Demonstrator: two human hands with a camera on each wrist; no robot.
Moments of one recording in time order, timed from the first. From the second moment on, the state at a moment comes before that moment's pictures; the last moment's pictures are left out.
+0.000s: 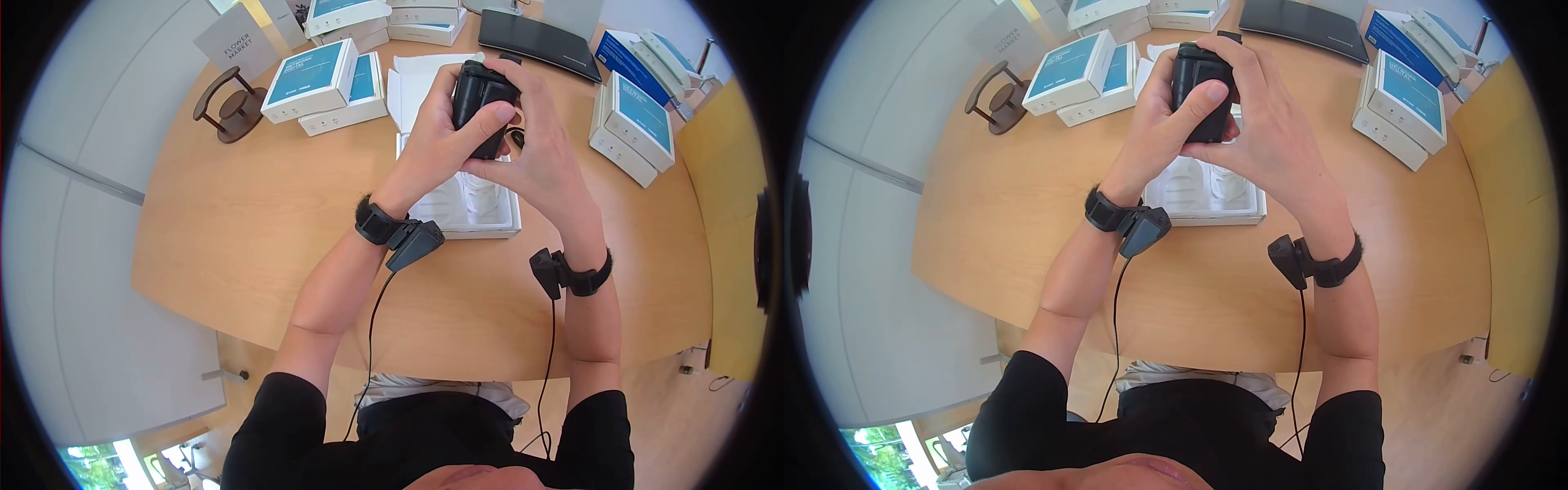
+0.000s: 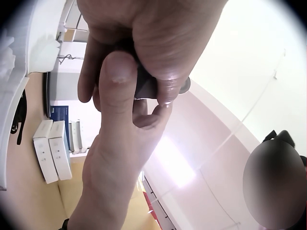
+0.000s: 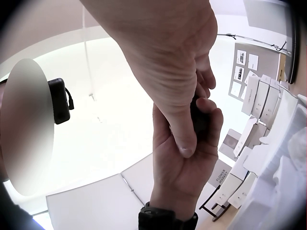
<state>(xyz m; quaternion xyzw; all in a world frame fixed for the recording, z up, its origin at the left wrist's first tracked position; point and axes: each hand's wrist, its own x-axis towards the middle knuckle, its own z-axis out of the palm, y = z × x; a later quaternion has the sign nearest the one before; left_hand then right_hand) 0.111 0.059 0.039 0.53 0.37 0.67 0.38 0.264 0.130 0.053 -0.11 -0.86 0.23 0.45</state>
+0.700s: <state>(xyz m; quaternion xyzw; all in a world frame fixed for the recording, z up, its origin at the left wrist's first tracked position) 0.112 0.058 0.041 0.42 0.39 0.71 0.42 0.265 0.126 0.055 -0.12 -0.86 0.31 0.39</state>
